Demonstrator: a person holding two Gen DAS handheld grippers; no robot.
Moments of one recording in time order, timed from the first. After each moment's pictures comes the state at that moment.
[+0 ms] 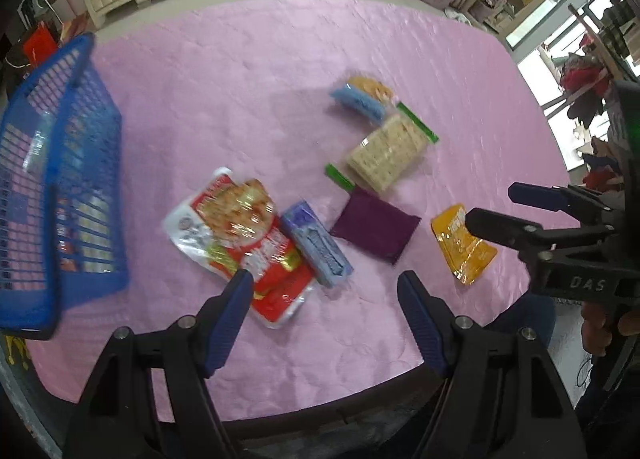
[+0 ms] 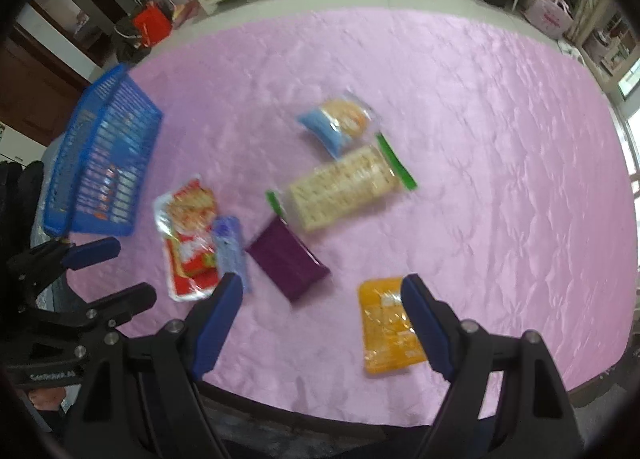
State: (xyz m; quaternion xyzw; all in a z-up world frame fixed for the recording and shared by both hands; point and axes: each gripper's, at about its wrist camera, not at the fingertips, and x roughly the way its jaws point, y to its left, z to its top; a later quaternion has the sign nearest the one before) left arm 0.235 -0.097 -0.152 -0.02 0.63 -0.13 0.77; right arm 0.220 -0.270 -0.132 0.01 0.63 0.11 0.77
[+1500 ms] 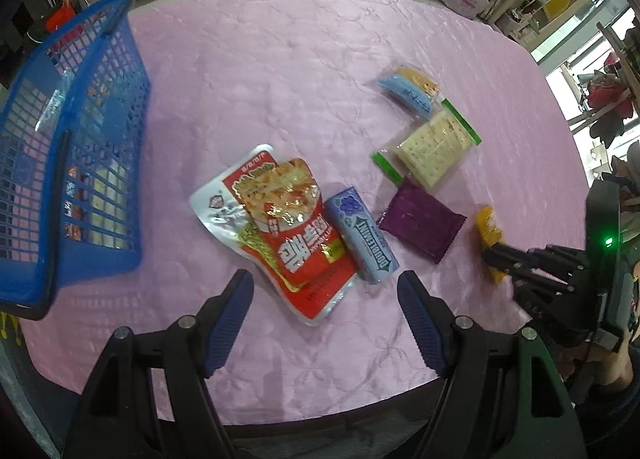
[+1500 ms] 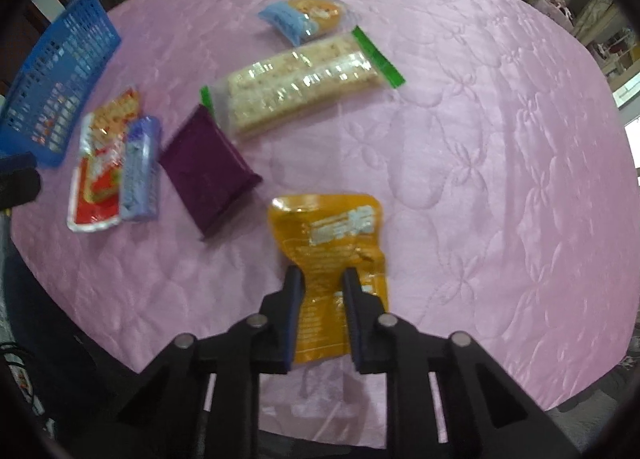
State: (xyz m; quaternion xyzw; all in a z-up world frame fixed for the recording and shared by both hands) left arm 0.236 -0.049 -0.175 -0.04 0.62 -0.09 0.78; right arm 0.177 -0.247 -0.190 -0.03 0.63 0.11 0.76
